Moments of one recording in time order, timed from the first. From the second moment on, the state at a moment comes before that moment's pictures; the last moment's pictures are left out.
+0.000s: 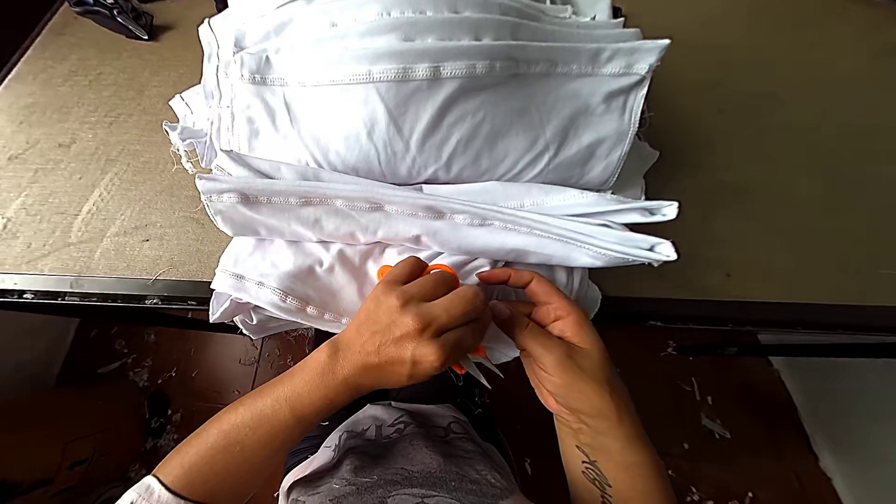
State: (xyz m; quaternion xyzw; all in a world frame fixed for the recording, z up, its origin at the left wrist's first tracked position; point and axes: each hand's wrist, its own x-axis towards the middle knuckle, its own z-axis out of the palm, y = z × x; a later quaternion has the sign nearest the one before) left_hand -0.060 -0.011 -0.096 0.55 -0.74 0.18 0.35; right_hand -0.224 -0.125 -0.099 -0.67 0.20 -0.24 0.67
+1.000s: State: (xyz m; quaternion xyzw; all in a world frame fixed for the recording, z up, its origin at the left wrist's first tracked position) left_hand -0.037 0.005 -0.072 0.60 -0.76 0.16 0.20; right_hand -0.222 -0.125 -0.093 -0.69 0.22 -0.22 0.65
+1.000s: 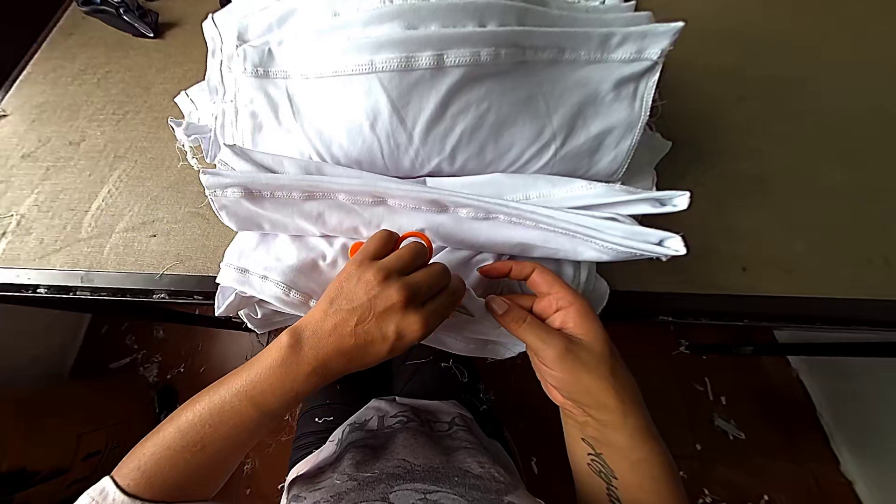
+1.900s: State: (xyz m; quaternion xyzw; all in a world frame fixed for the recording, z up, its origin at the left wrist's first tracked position) left_hand -0.037 0.002 -0.071 0.58 -0.77 0.18 0.19; right_hand -0.221 -0.126 -0.093 -0.69 0.23 -0.22 0.65
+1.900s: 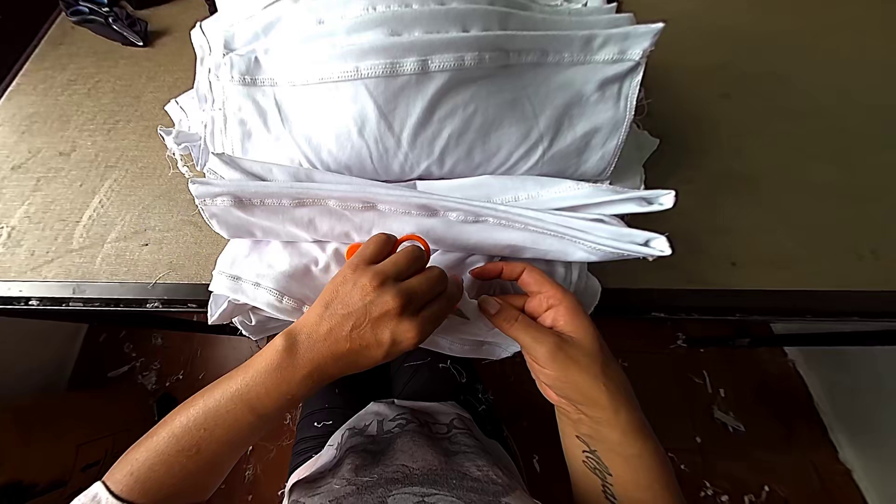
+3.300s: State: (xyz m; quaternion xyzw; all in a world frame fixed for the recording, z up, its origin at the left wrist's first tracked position) left_hand -0.060 0.038 -0.109 0.69 -0.60 0.26 0.30; right_hand -0.234 -0.142 -0.088 -0.68 0.10 -0.32 0.65
